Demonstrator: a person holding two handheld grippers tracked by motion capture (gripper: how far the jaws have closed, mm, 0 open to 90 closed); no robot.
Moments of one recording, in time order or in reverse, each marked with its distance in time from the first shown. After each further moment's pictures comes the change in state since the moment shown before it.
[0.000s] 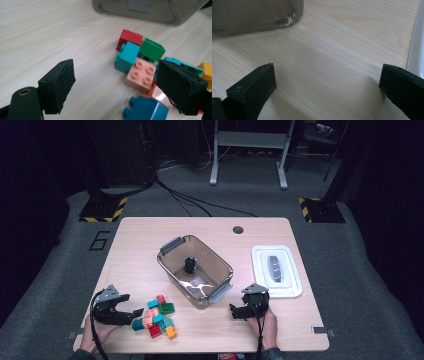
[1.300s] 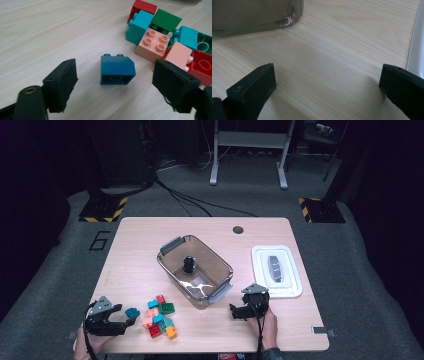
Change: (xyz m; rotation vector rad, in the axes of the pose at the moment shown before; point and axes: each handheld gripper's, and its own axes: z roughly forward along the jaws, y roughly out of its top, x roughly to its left) left arm -0.001 -0.031 -0.002 0.025 0.084 -0.010; right arm 0.000 0.000 0.000 0.000 -0.001 0.001
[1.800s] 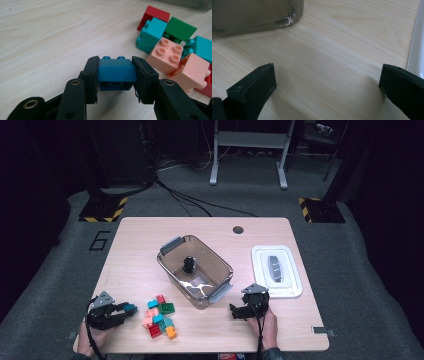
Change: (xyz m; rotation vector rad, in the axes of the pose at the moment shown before) left arm 0.015 0.008 0.004 -0.020 0.007 -0.041; right arm 0.000 0.000 0.000 0.000 0.001 -0.001
